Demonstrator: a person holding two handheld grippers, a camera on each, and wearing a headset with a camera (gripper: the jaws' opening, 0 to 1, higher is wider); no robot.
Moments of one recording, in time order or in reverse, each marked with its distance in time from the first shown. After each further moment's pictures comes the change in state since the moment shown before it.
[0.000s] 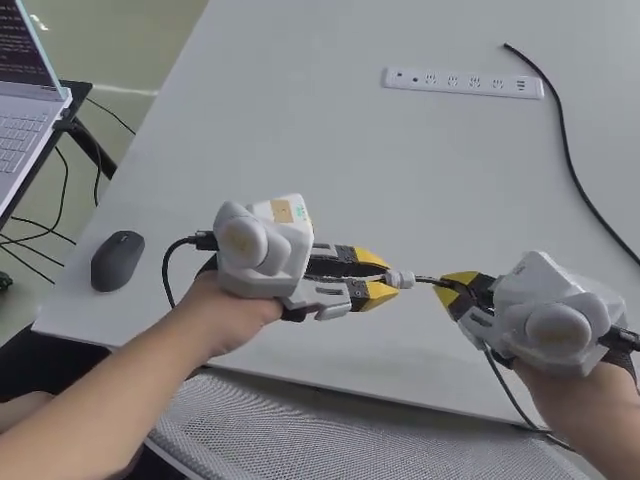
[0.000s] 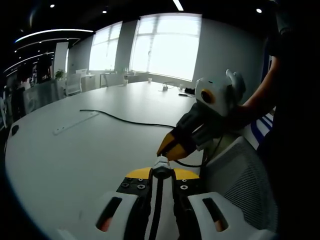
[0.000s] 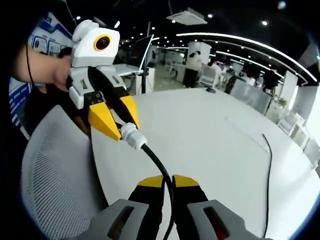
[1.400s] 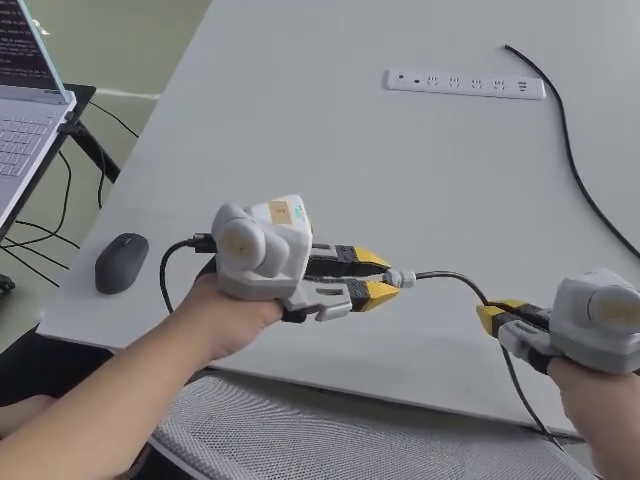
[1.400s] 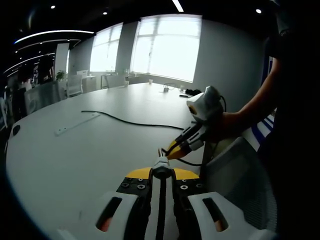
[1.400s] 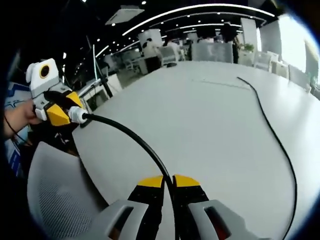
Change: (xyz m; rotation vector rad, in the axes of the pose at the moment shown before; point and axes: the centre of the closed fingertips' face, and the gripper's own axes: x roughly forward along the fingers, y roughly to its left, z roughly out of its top) left arm -0.007 0.002 0.000 -0.001 -0.011 0.008; right arm -0.008 -0.023 -0.059 0.430 0.087 -0.089
